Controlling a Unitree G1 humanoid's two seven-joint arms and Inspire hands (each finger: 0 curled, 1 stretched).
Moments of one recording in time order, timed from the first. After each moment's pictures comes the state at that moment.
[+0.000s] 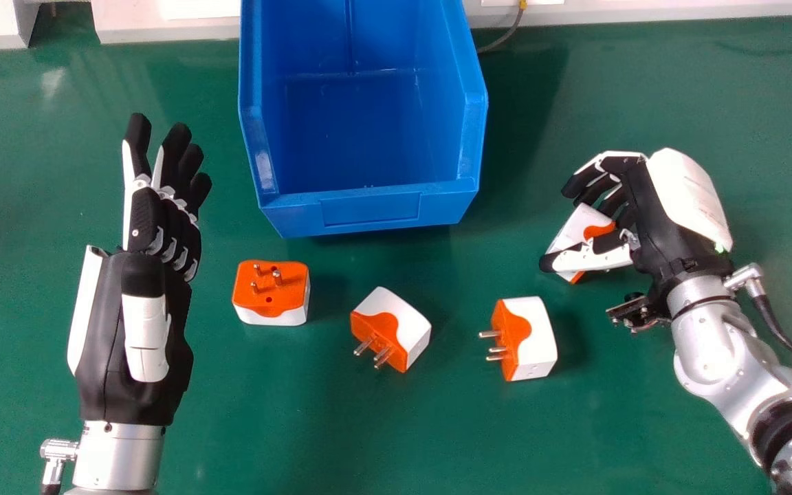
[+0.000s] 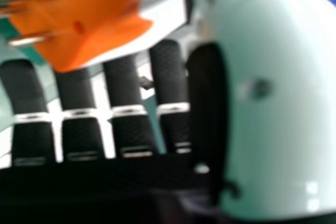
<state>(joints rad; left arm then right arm) 0.10 0.11 0.17 0.31 -0.32 -0.82 -0.44 -0.69 -0.33 0.24 1.33 -0.53 -0.55 -0.48</state>
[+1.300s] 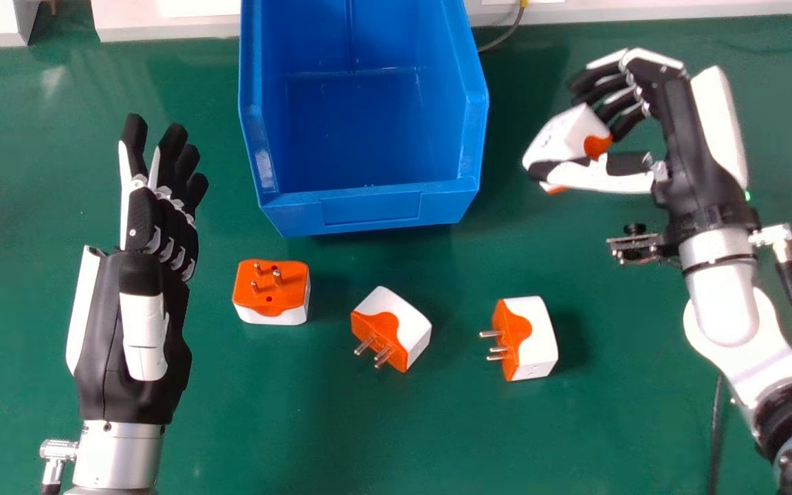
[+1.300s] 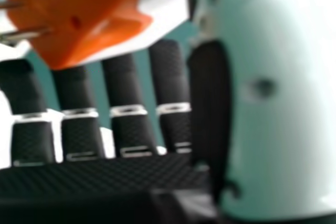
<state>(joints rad) 0.10 0.11 0.17 0.32 -0.31 -0.82 -0.42 -0.65 -0.34 0.09 1.12 -0.35 -0.82 -0.41</state>
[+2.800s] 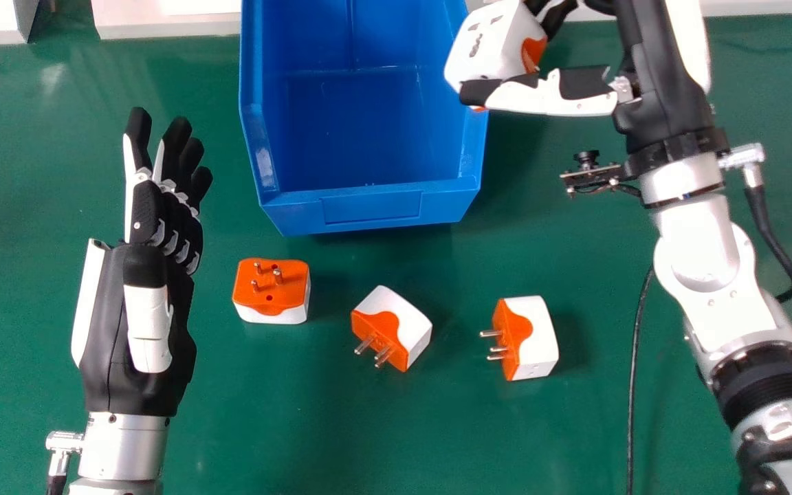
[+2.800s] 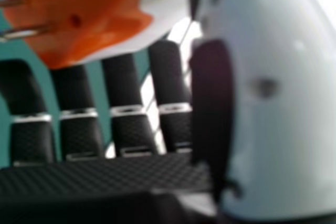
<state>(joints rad) 0.07 0.10 0.16 0.33 -0.31 -0.82 -0.41 -0.73 -0.23 0.04 0.89 -0.27 -0.84 -0.17</state>
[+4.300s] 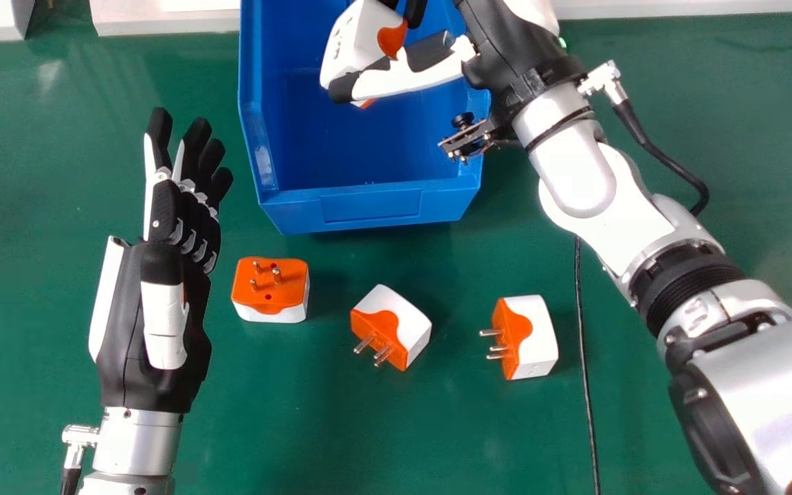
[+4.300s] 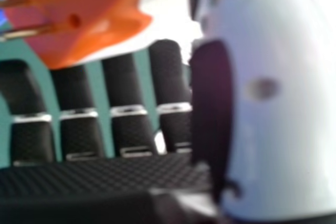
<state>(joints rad) 0.05 0.10 0.15 0.37 -0.32 -0.82 -0.44 -1.06 -0.12 0.21 1.22 -0.47 -0.73 -0.28</state>
